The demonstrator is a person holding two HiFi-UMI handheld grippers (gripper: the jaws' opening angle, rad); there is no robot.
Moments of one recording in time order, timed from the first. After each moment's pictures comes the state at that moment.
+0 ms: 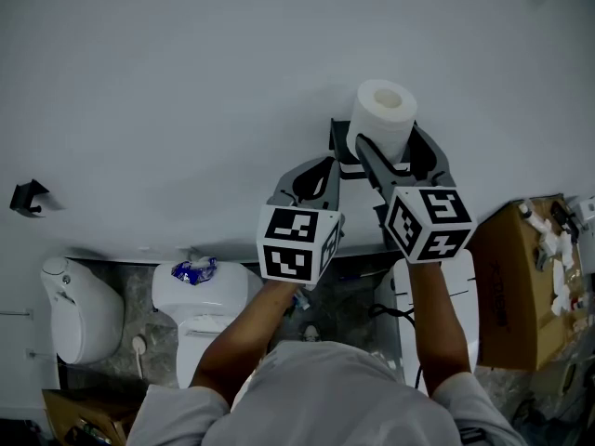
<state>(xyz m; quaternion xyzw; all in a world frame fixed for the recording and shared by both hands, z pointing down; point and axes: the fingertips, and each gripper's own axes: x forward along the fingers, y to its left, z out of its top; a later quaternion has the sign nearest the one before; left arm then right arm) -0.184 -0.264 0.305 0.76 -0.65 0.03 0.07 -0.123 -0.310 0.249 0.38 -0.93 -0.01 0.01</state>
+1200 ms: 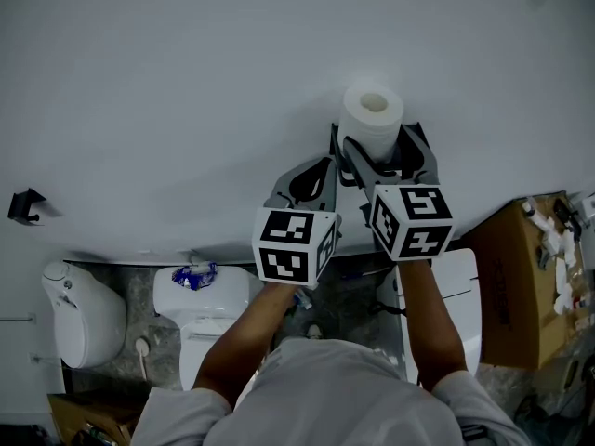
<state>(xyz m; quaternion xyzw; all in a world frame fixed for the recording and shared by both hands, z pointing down) -0.197 -0.284 0.315 0.75 -0.65 0.02 0.09 -0.149 -0.332 0.273 0.39 -0.92 -0.01 0.04</state>
